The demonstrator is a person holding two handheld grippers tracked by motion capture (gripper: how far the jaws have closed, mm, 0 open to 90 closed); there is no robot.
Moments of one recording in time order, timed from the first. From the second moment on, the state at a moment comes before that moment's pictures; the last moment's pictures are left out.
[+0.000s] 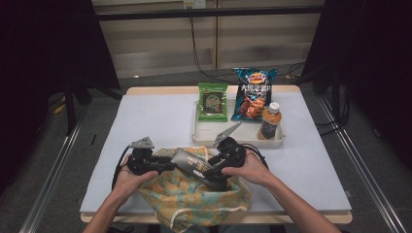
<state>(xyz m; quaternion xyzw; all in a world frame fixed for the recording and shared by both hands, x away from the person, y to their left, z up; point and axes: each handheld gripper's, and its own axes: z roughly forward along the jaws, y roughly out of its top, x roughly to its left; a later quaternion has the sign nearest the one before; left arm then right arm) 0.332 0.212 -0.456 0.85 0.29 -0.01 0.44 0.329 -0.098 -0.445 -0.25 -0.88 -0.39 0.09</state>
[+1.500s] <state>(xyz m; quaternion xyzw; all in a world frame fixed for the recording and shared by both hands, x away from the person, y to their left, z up) 0.326 0.240 -0.455 0.85 0.28 -0.02 0.45 0.347 -0.019 -0.433 -0.24 -0.92 -0.30 0.11</state>
